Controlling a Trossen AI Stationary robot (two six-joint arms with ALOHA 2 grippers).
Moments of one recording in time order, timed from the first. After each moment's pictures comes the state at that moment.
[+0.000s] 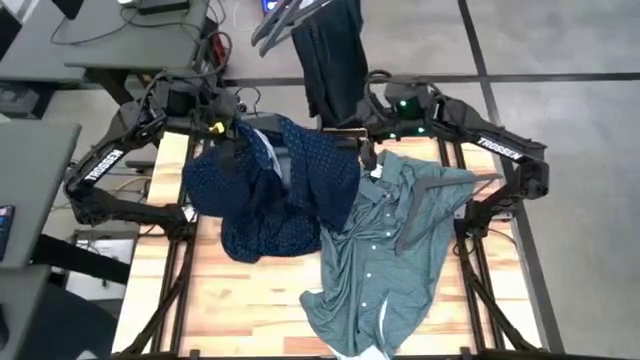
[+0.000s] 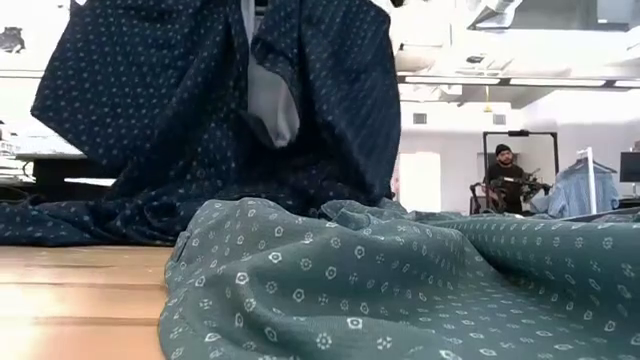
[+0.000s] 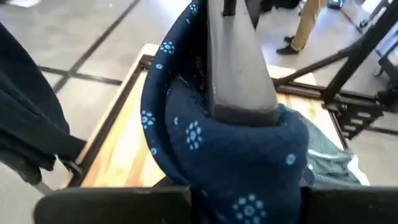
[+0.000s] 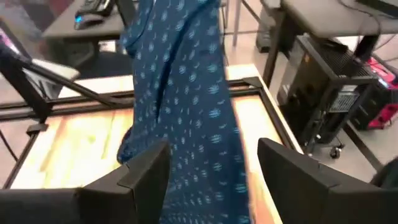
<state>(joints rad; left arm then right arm) 0.55 1.16 1.63 -0.90 0.41 0.10 -0.32 1.52 1.76 -0.69 -0.21 -0.10</state>
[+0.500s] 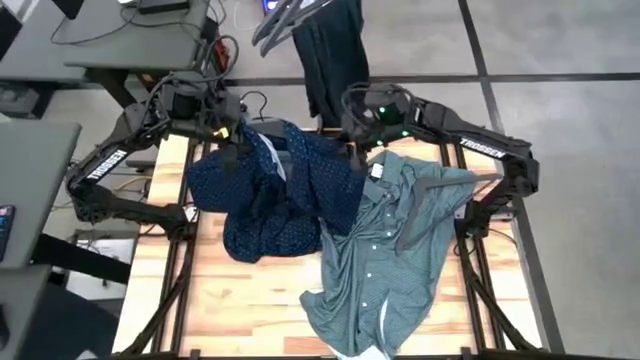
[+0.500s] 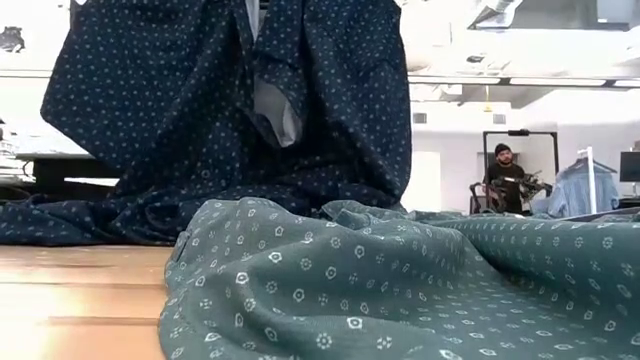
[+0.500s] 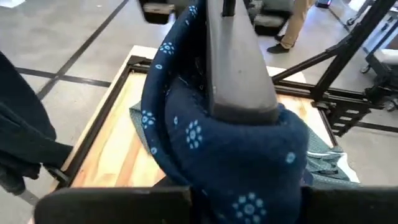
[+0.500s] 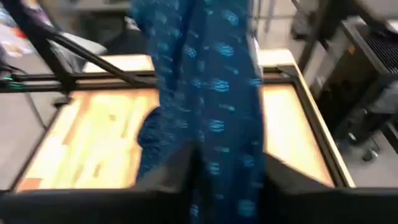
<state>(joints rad) 0.50 1.17 1.63 -0.88 0.41 0.09 -0.34 1.57 1.76 -0.69 -0.32 -0.15</state>
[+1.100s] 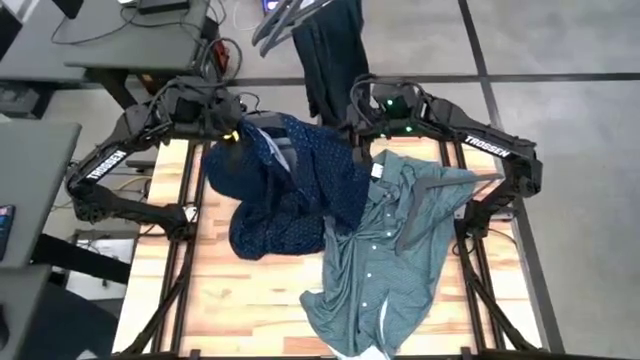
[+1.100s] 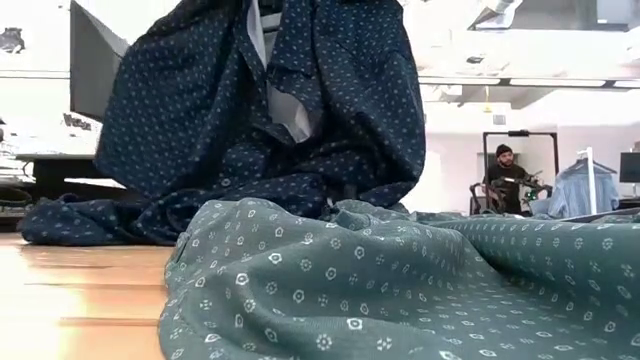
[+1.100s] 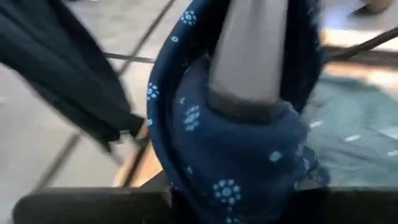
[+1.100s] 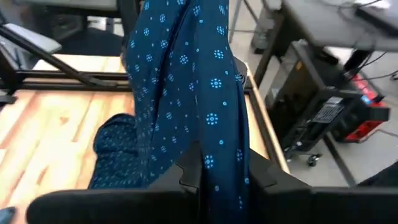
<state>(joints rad) 0.47 1.17 1.63 -1.01 0.01 0.24 -0.38 1.55 1.76 -0.65 -0.17 -0.25</state>
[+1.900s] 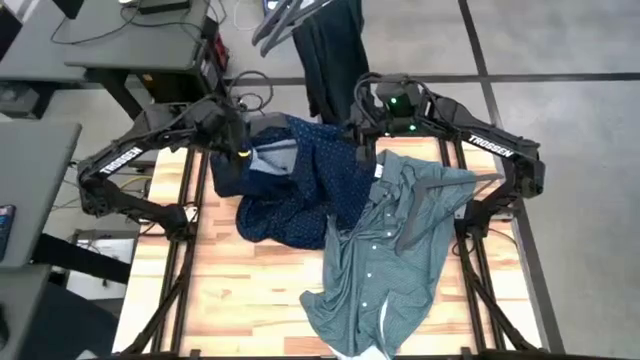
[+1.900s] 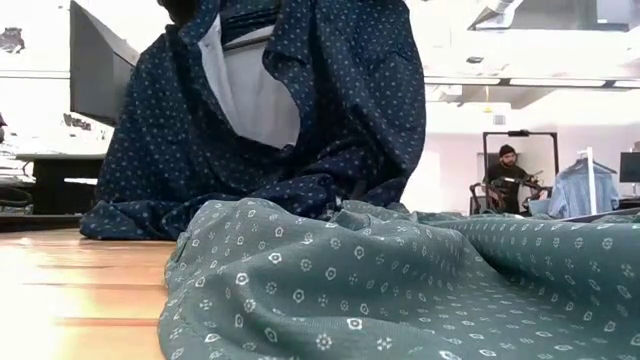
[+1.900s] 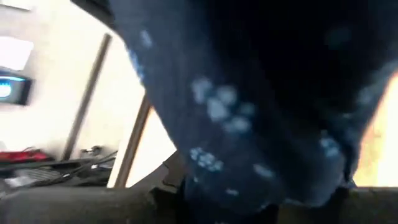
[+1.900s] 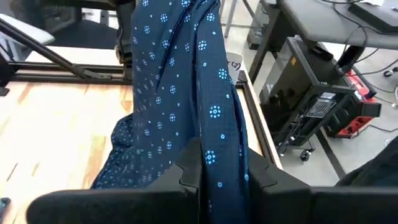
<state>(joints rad) 0.43 1.24 1.63 -1.36 -0.22 0.21 -0.41 1.53 1.76 -0.67 -0.17 -0.26</state>
